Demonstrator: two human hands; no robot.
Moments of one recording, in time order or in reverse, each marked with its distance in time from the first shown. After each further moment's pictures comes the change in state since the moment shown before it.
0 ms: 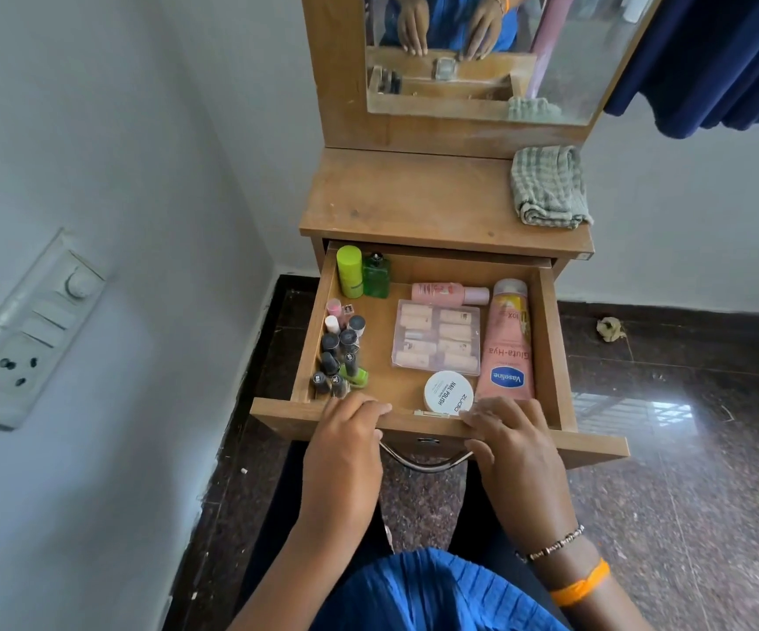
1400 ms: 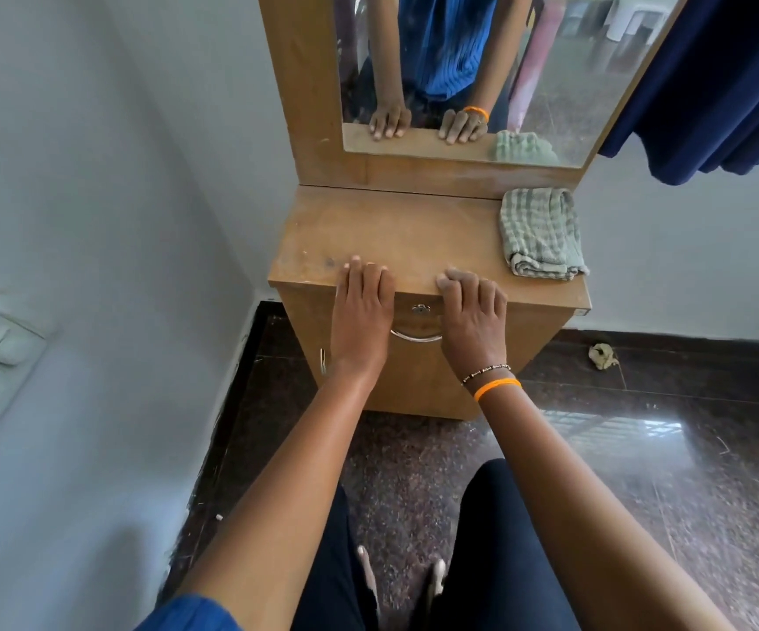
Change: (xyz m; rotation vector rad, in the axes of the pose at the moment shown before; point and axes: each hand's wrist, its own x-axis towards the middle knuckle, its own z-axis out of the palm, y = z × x) left_hand 0.225 -0.014 0.069 0.652 0.168 0.231; right_hand 0.221 0.050 0.063 -0.339 0.451 -0.252
